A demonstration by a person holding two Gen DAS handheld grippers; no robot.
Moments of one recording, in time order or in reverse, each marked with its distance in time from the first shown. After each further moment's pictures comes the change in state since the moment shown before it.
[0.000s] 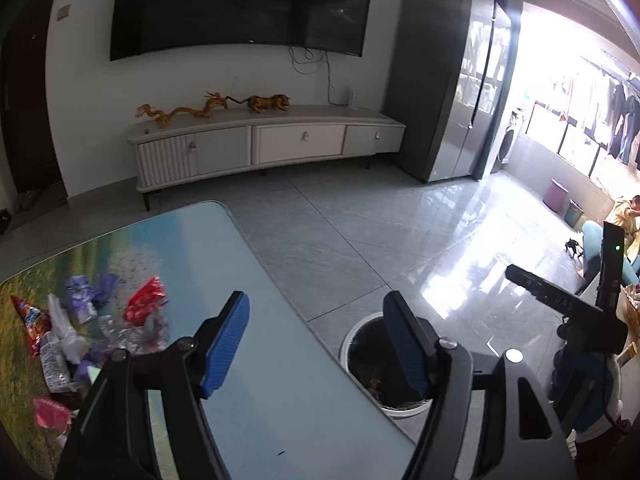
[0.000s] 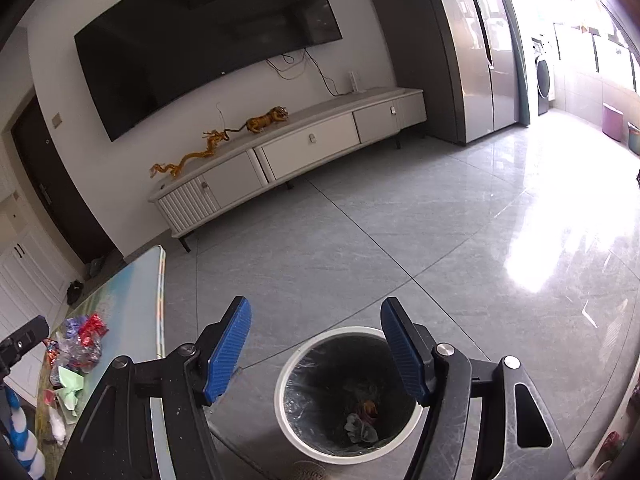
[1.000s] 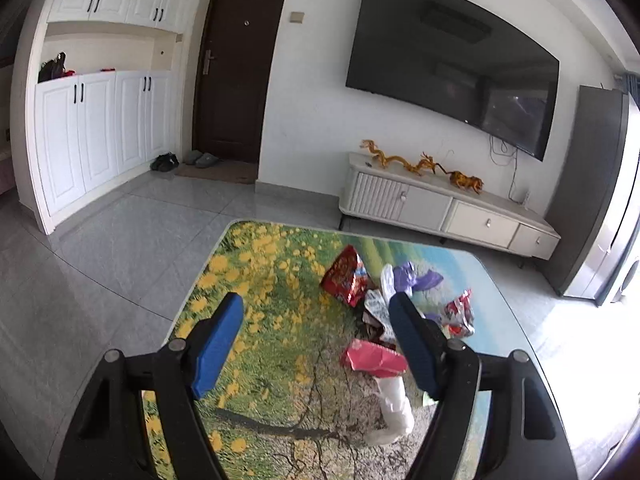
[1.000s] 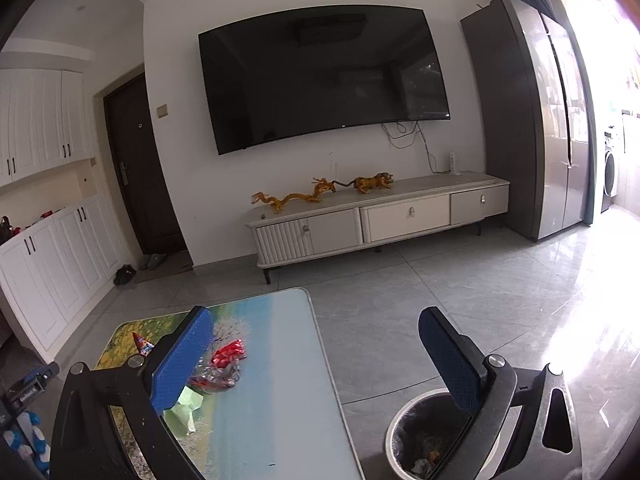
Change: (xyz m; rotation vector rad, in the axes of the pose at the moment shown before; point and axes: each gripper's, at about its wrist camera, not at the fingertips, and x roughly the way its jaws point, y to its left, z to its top) left arm -0.196 0.233 -0.122 -0.393 -0.207 0.482; right arm -0.077 0.200 0.002 -0.251 -0.180 0.213
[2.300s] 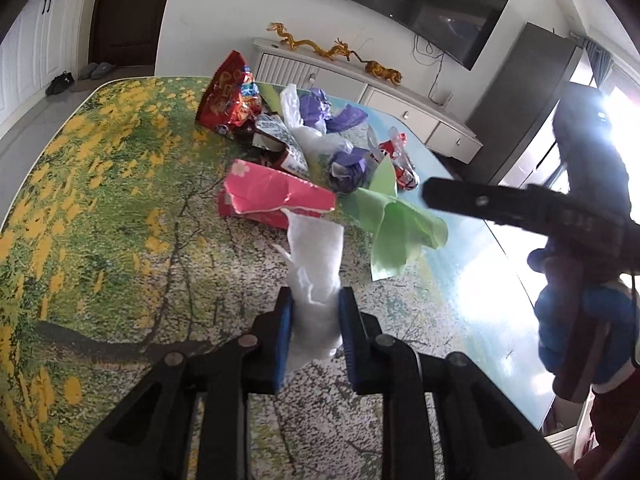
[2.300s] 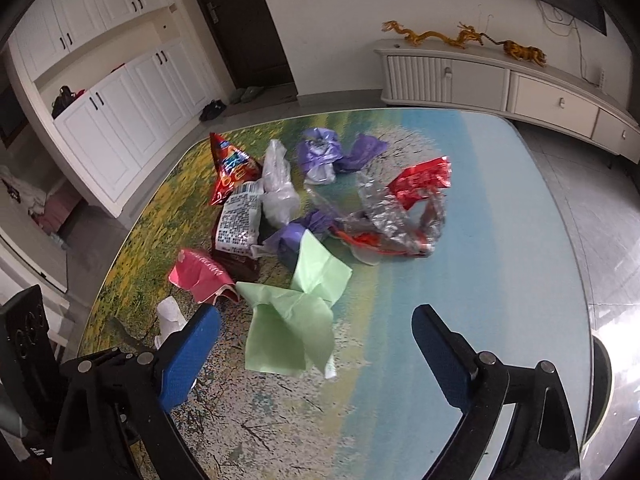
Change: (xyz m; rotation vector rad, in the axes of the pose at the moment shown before) left arm 0.090 -0.029 -0.100 0.061 0.374 -0.356; right arm 0.171 0.170 -0.135 -0.213 0.593 0.347
